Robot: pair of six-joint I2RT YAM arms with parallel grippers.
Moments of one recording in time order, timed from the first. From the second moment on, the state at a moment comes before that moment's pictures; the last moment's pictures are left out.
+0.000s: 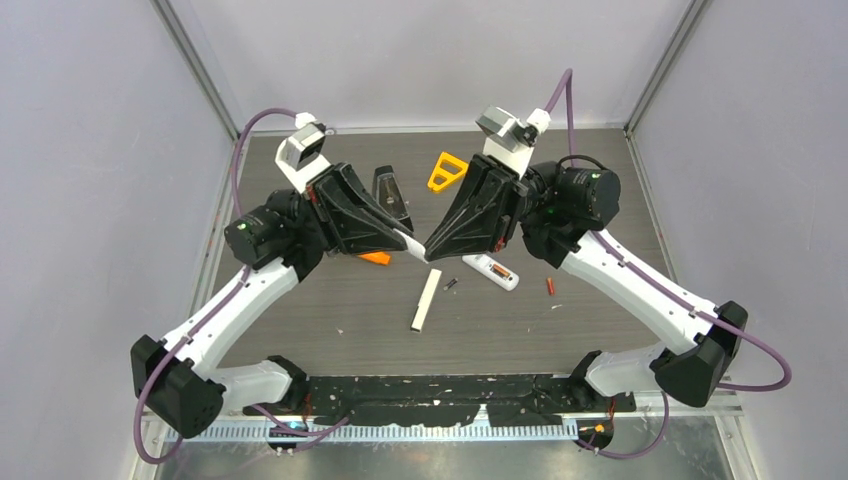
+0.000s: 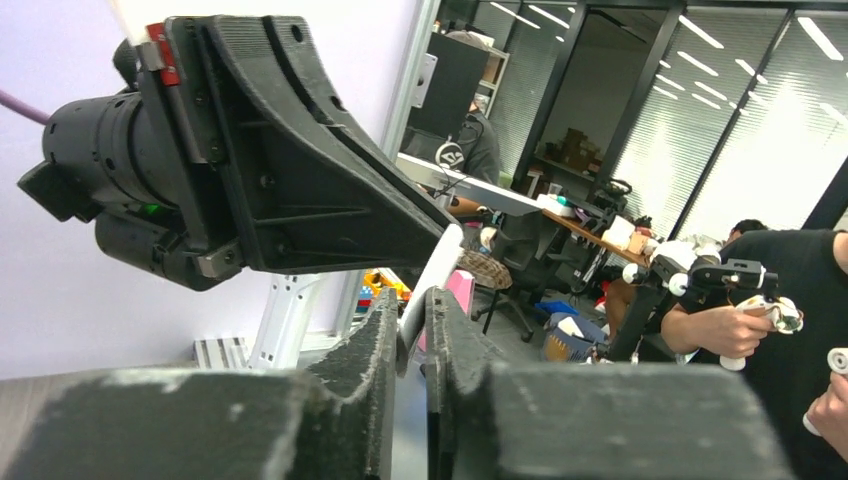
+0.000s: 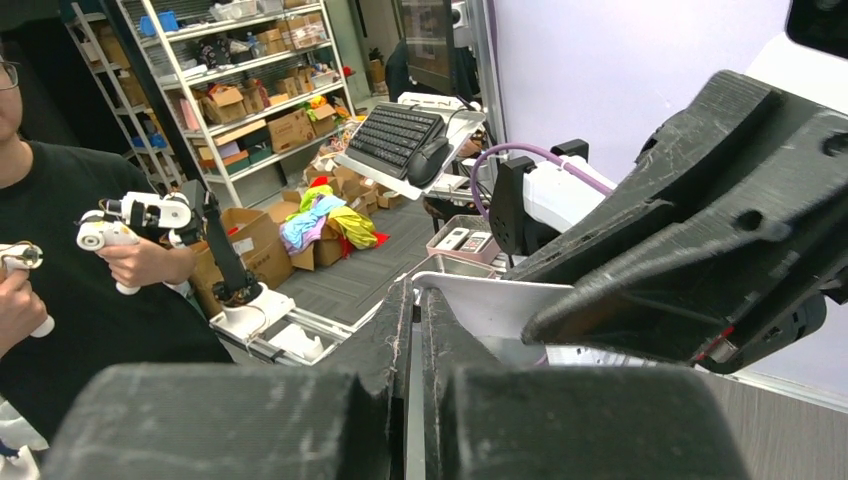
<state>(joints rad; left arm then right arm) -0.57 1.19 1.09 1.36 1.05 -1.53 0.79 1.32 1.37 0.98 -1.16 1.16</state>
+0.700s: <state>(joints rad) -0.58 1.10 1.00 0.85 1.02 -1.19 0.73 1.00 1.24 0.17 -0.71 0.66</state>
